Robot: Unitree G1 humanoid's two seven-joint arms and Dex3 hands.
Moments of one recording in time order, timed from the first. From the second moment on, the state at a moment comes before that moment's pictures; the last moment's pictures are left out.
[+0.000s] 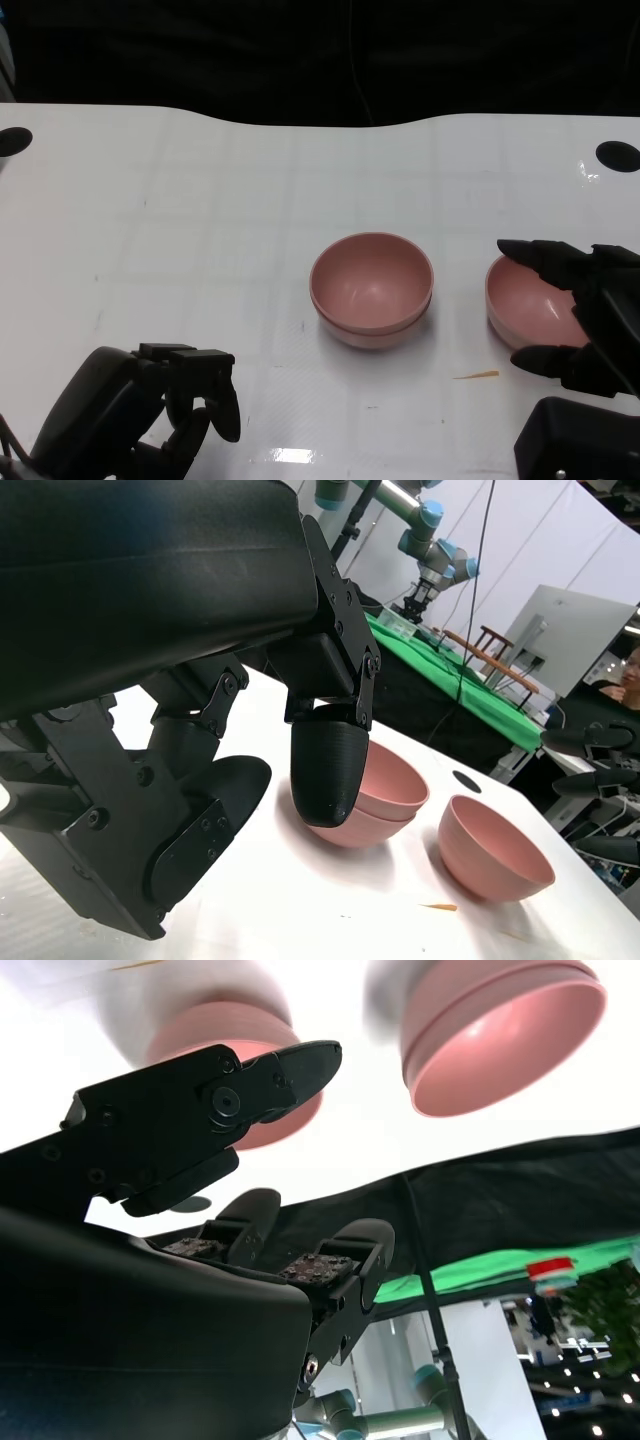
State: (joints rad) left arm 0.13 0.38 -0.11 0.08 0.40 -0.74 0.06; right arm 0.09 -0.29 0.08 -0.39 -0.87 0.07 0.14
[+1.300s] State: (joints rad) left arm 0.11 0.38 -0.11 0.06 0.42 -0.72 0.03; right arm -0.31 -0.39 0.38 0.31 -0.96 0.05 0.12
